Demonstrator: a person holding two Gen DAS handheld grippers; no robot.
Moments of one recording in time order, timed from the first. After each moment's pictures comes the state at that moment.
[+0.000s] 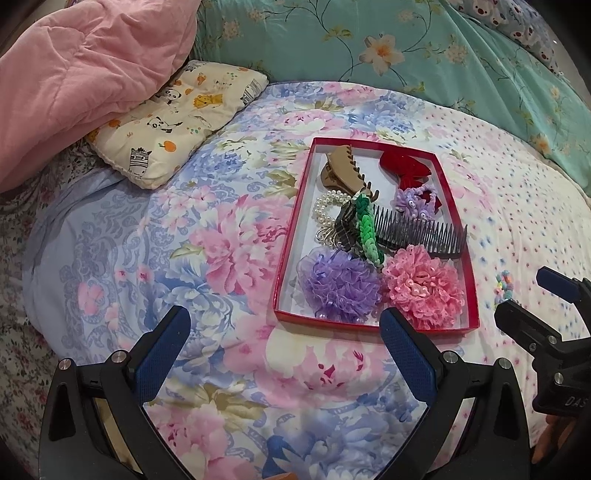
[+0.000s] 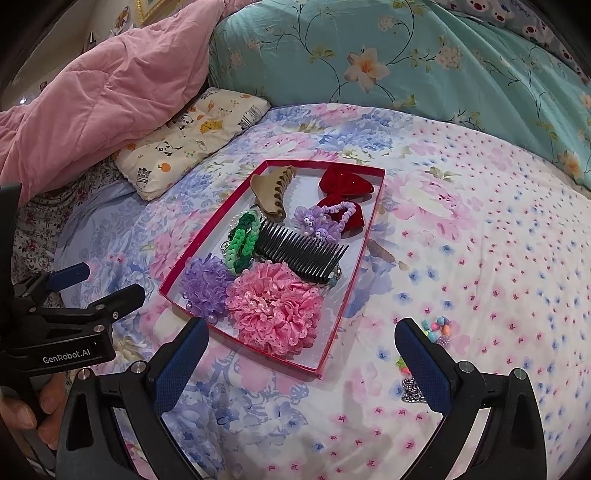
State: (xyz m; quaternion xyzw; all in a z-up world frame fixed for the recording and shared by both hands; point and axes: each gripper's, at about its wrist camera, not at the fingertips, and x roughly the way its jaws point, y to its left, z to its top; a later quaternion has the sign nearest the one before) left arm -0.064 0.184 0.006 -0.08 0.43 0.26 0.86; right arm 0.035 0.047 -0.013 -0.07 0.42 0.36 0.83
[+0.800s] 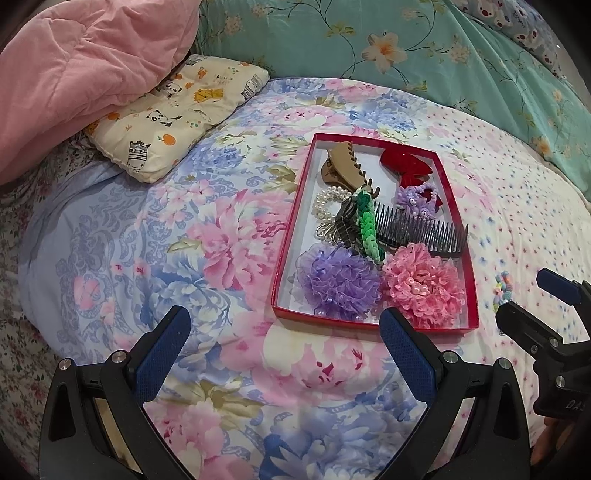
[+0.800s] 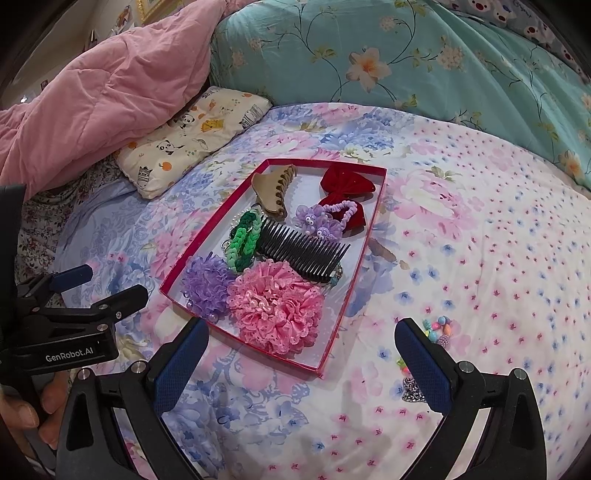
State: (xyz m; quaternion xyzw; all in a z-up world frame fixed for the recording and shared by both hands) left arm -0.064 0.185 0.002 -0.09 0.44 0.26 0.86; right arm 0.035 0.048 -0.012 -0.07 0.42 0.36 0.83
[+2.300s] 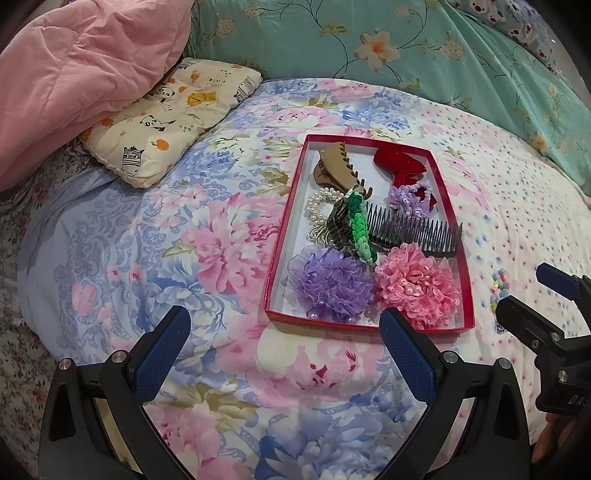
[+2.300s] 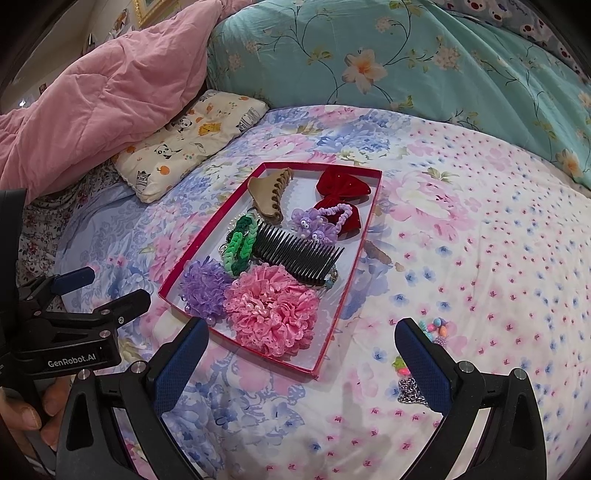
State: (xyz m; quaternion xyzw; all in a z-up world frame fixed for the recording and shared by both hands) left arm -0.059 0.182 0.004 -0.09 0.44 0.25 0.86; right arm 0.038 0.045 -0.011 -0.07 0.42 0.36 0.83
